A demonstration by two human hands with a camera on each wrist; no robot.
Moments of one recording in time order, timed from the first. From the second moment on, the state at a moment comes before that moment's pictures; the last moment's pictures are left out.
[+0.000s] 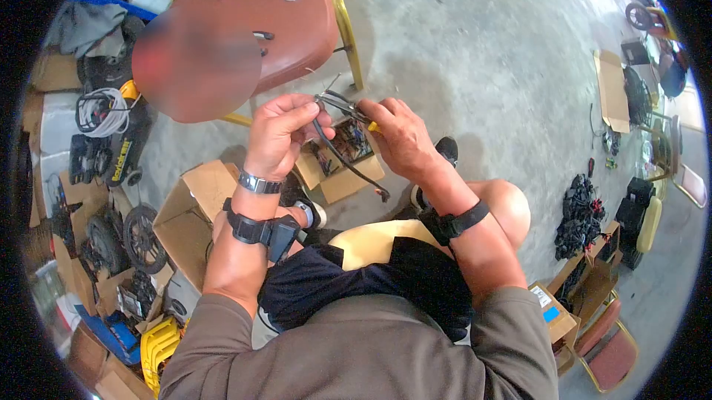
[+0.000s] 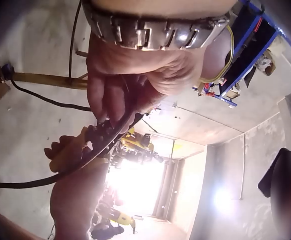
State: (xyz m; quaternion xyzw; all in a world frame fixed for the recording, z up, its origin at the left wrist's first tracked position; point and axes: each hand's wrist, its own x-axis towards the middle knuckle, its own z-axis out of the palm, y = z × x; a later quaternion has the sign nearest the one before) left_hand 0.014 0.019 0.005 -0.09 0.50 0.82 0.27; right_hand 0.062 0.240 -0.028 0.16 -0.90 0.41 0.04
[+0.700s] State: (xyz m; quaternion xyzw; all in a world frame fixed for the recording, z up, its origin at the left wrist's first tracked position) left_hand 0.011 0.020 -0.002 -0.04 0.58 0.77 0.27; right_hand 0.078 0.256 0.039 -0.01 -0.88 0.43 -0.20
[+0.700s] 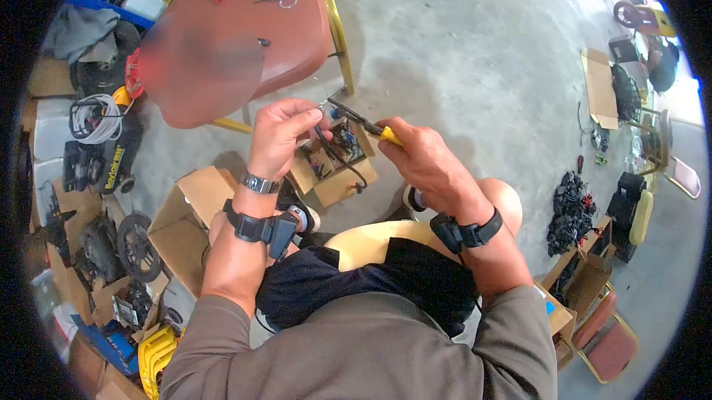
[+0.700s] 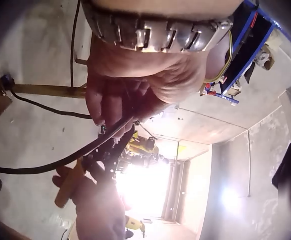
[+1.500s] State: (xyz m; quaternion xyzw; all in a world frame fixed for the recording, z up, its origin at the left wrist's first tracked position) left_hand 0.019 0.037 0.000 0.03 0.65 0.72 0.23; right_hand 0.021 0.252 0.133 0.16 -0.95 0.02 -0.28
